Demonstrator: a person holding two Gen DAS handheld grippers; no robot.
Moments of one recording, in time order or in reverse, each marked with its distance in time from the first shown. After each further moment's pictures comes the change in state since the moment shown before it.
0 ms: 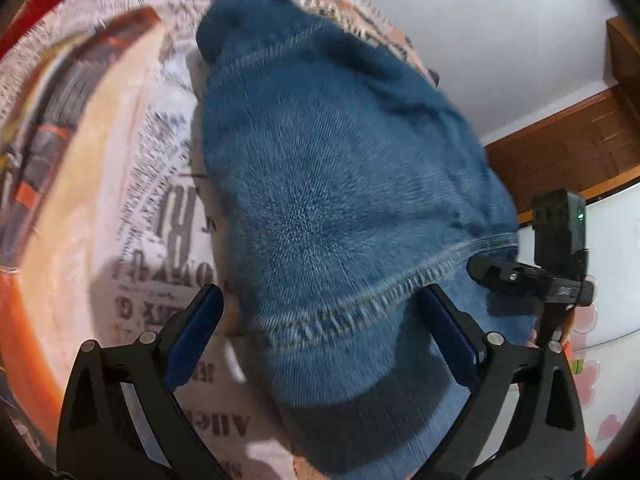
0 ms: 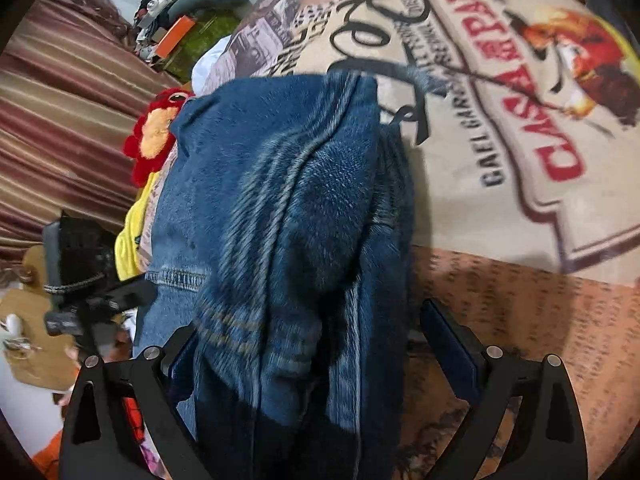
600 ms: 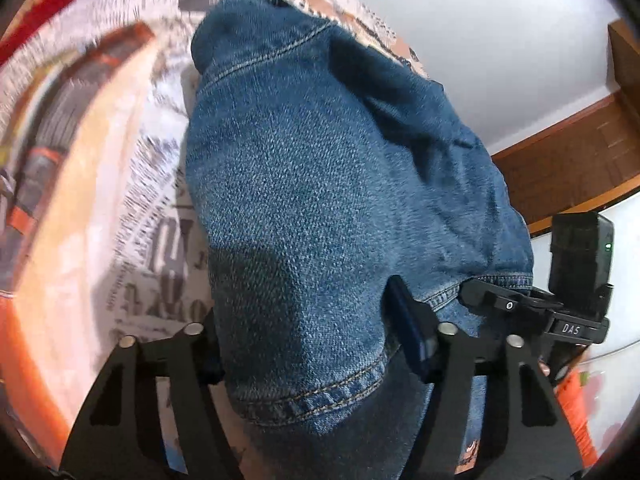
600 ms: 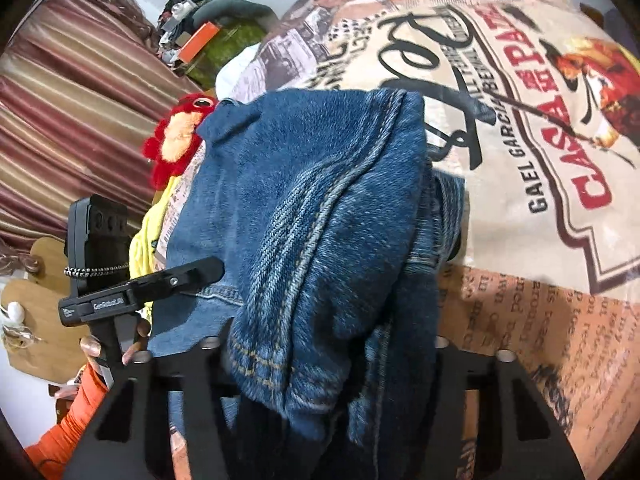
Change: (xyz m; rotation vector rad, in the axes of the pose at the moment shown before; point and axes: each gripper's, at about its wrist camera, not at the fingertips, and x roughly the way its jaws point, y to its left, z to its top) left arm 0.006 -0.024 0.018 0.006 -0.065 0.026; right arm -0.004 0.036 -0.004 -0.062 -0.072 0.035
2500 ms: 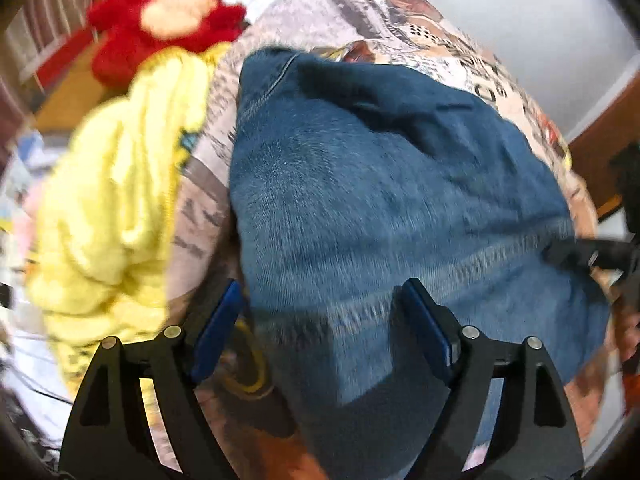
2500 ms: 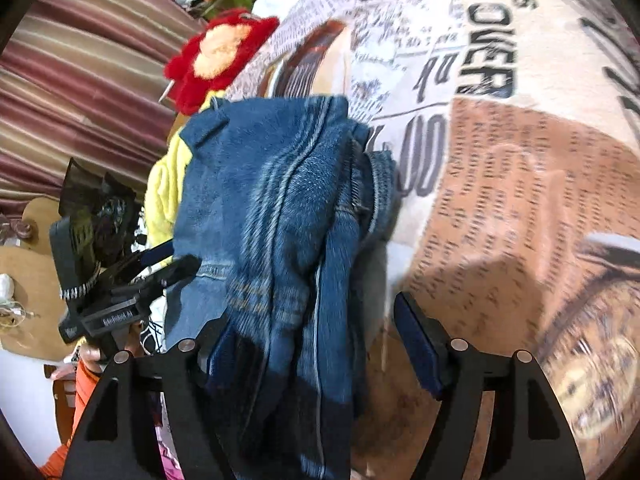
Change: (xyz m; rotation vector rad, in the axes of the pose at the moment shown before) left arm -0.138 0.123 -0.097 0.108 -0.081 0.410; right arm 0.103 0.160 -0.044 -0.046 0.155 -0.018
